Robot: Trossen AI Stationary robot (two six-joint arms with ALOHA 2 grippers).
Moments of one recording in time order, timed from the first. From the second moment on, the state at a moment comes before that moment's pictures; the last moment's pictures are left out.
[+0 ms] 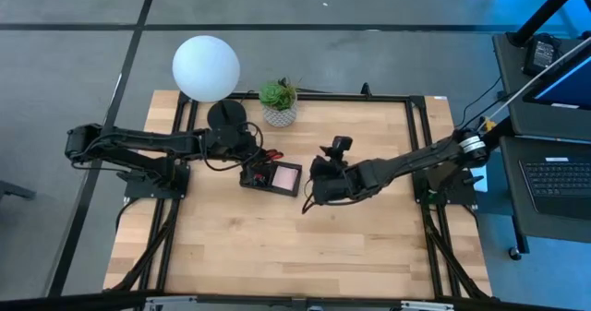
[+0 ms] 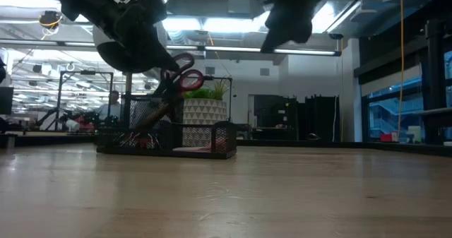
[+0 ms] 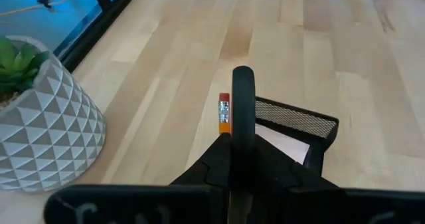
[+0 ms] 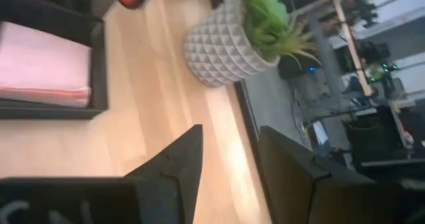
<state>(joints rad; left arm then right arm) 0.15 1.10 0.61 -0.08 -0.09 -0.03 0.26 1.71 1.35 -0.76 0.98 0.10</state>
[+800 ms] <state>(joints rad) 0.15 1.08 0.62 -0.07 -0.11 -0.01 0.26 1.29 0.81 -0.19 0.92 0.04</state>
